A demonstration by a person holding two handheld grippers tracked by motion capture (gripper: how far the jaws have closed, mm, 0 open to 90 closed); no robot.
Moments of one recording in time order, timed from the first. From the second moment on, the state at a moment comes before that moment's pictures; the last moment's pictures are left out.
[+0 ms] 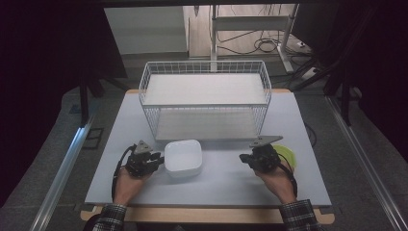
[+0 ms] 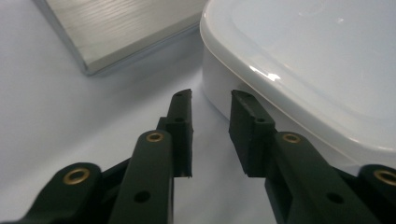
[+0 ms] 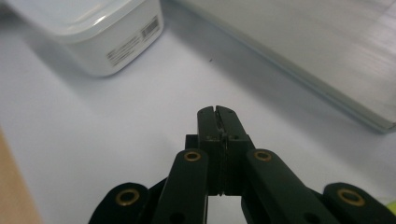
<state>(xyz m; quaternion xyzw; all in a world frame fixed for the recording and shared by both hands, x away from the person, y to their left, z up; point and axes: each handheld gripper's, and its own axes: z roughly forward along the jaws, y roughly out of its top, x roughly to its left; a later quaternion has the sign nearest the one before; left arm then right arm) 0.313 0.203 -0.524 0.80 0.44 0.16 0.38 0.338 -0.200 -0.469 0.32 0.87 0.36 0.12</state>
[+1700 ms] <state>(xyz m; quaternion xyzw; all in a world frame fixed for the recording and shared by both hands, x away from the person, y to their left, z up) 0.300 0.137 -0.520 0.83 0.38 0.09 0.40 0.327 -0.162 -0.495 0.32 0.87 0.35 0.11</state>
